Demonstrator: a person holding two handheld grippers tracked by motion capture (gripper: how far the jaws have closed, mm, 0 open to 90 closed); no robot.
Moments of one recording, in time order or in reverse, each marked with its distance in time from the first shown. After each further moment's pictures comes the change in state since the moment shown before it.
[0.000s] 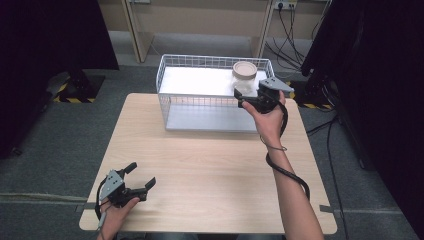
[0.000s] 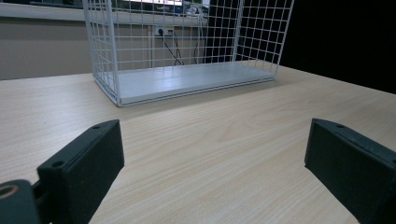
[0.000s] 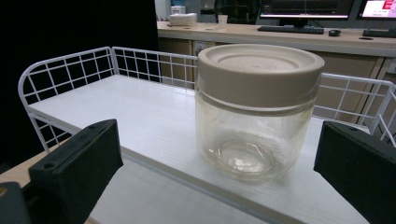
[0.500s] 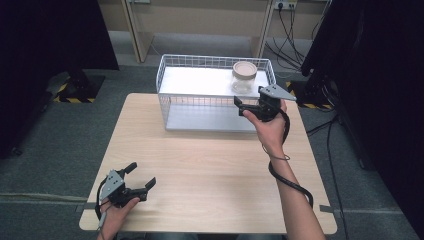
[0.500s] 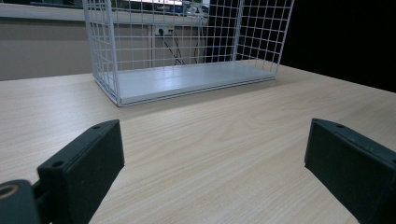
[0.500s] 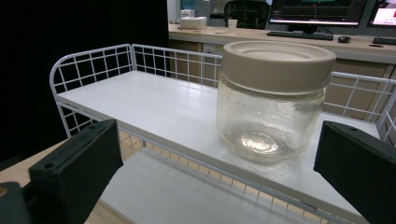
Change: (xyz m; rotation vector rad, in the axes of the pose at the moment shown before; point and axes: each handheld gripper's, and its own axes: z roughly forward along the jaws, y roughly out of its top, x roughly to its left) left arm -0.001 0.000 0.000 0.000 0.002 0.002; right arm 0.011 -0.009 -0.021 -0.015 0.036 -0.027
